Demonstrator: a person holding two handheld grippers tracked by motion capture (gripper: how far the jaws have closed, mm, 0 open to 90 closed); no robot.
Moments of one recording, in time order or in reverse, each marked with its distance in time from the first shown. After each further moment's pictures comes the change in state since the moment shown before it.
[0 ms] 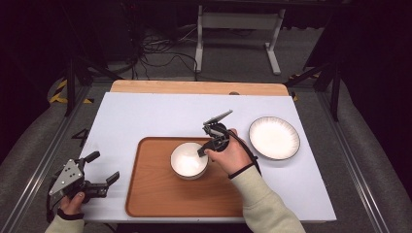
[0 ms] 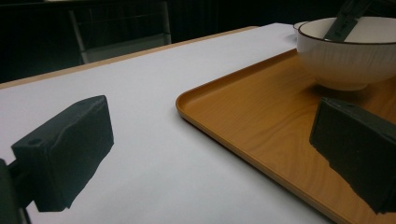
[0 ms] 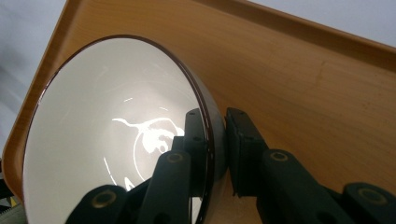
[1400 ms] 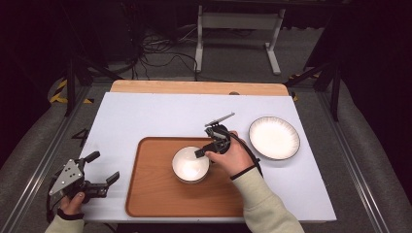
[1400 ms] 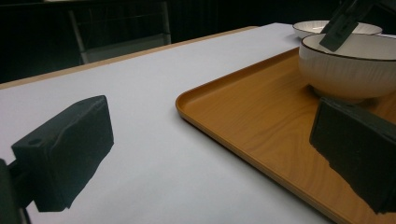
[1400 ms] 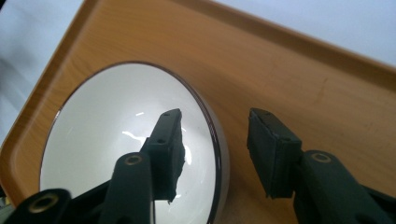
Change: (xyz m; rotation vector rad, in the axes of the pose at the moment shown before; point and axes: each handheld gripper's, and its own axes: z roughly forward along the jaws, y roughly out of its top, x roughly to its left) left arm 0.000 0.000 0.000 -0.001 0.001 -0.001; right arm -0.009 -0.006 0.003 -0.080 0.045 -0.072
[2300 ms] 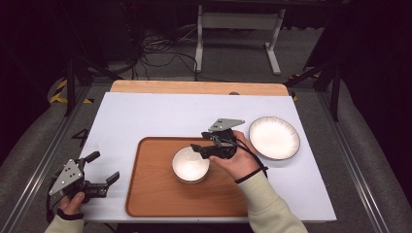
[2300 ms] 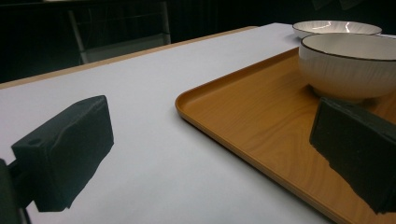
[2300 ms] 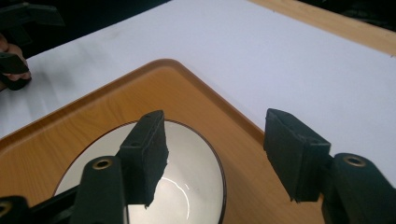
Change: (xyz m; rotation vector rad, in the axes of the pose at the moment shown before) left arm 0.000 0.000 0.000 0.001 -0.001 0.001; right arm 0.012 -0.017 -0.028 -0.408 0.006 -0.415
